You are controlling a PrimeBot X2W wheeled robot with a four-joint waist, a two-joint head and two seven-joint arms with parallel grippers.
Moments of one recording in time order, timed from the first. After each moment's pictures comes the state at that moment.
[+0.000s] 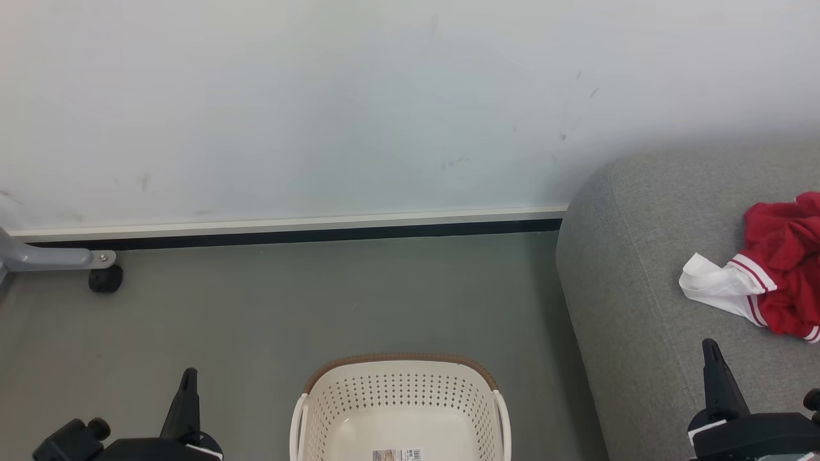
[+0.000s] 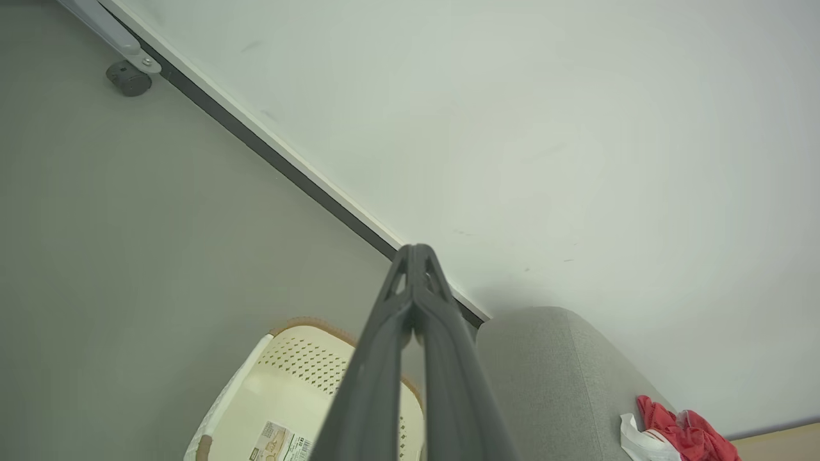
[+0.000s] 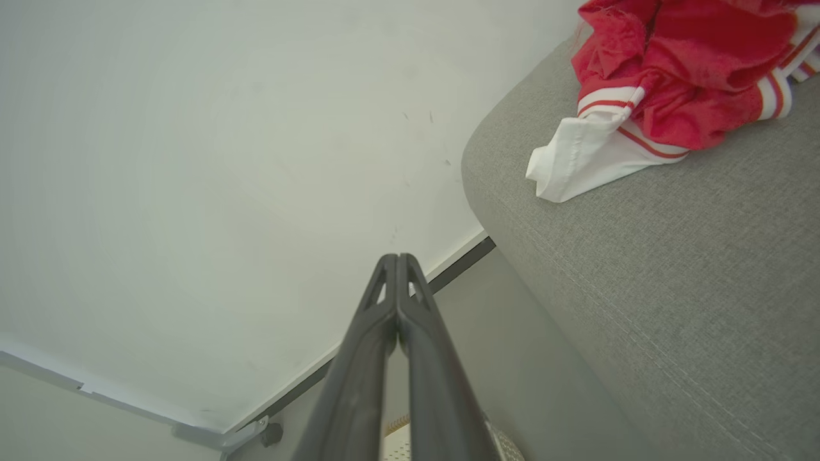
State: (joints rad) left arm -0.01 0.15 -0.08 0.22 -1.03 0.02 -0.08; right arm -0.01 -0.16 0.06 0.15 0.90 0.00 -0.08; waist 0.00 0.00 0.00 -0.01
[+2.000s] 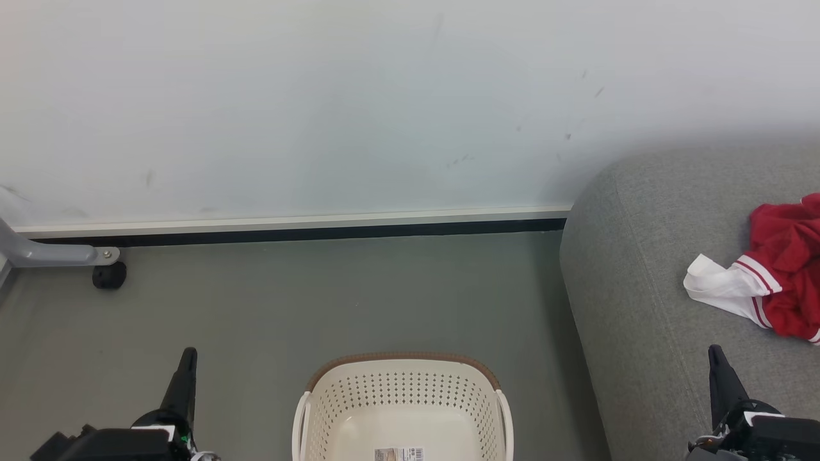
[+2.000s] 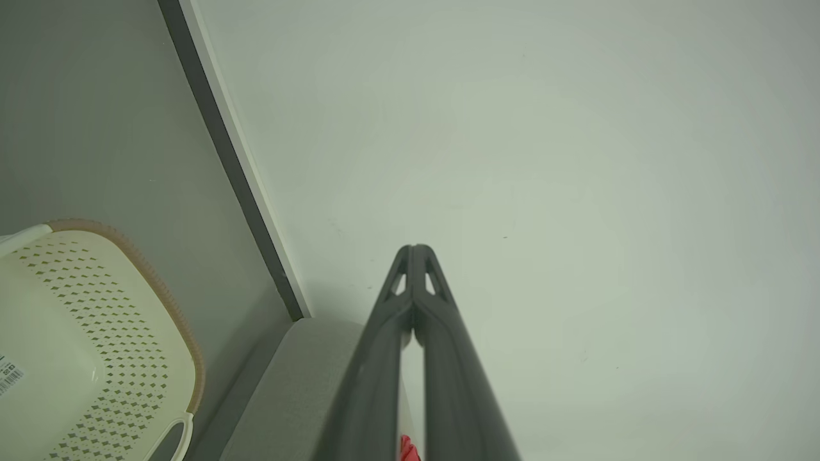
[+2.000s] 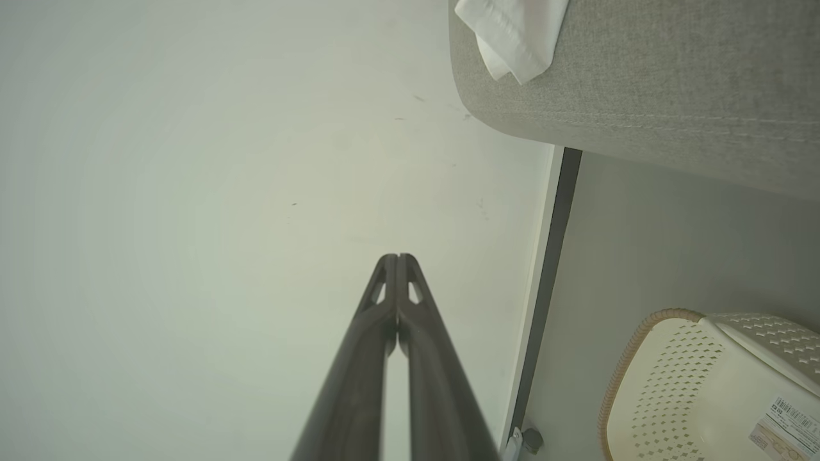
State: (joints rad) left arm -0.08 0.04 0.09 0.28 -1.60 -0.12 0.11; right arm -0.09 -0.04 -0.13 0.29 1.60 0.12 0.11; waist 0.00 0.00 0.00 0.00
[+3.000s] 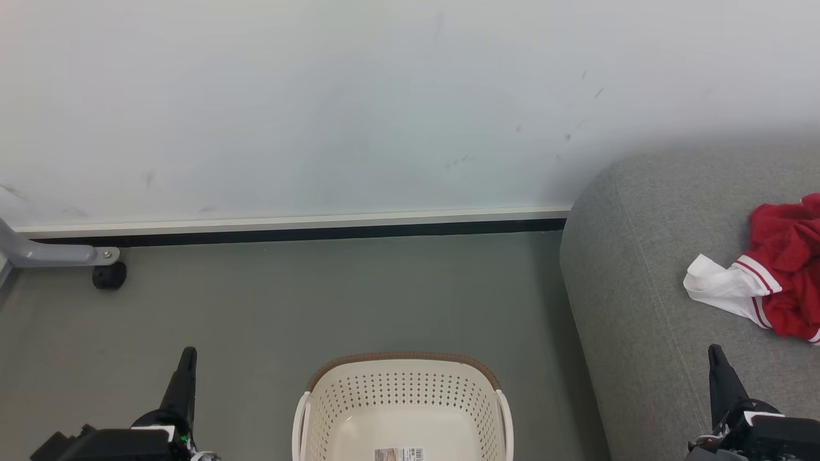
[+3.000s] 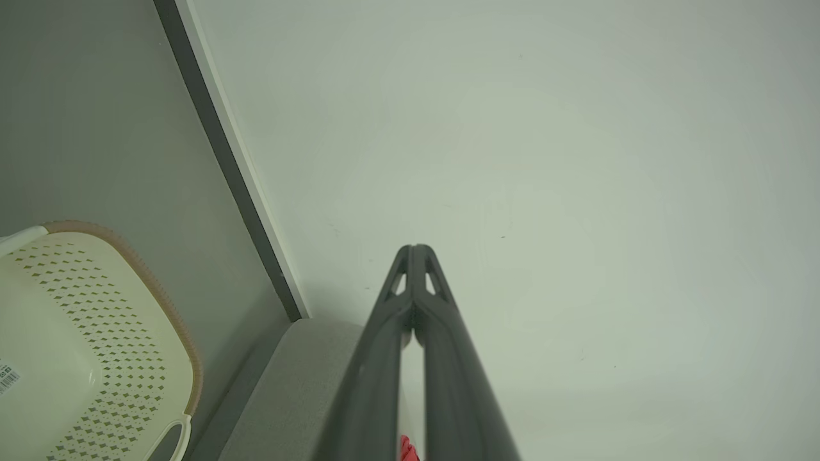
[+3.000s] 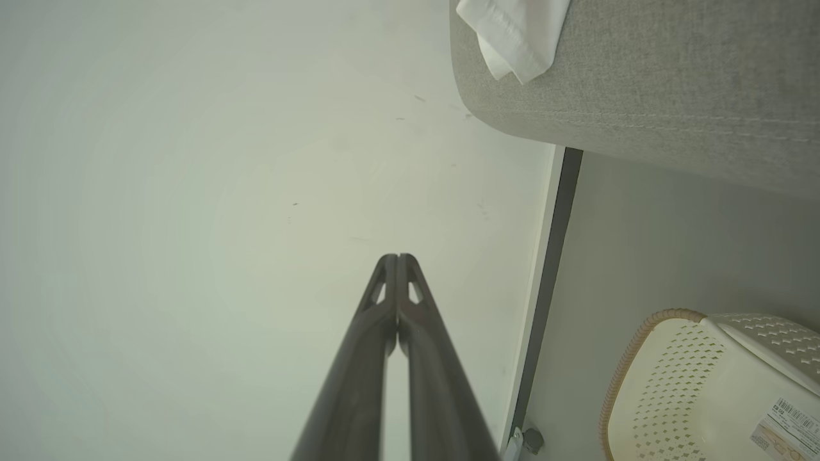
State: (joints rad) left arm -0.08 0.04 0.09 0.28 -1.60 -0.12 0.11; right arm -0.09 -0.04 -0.13 0.29 1.60 0.12 0.11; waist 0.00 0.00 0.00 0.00
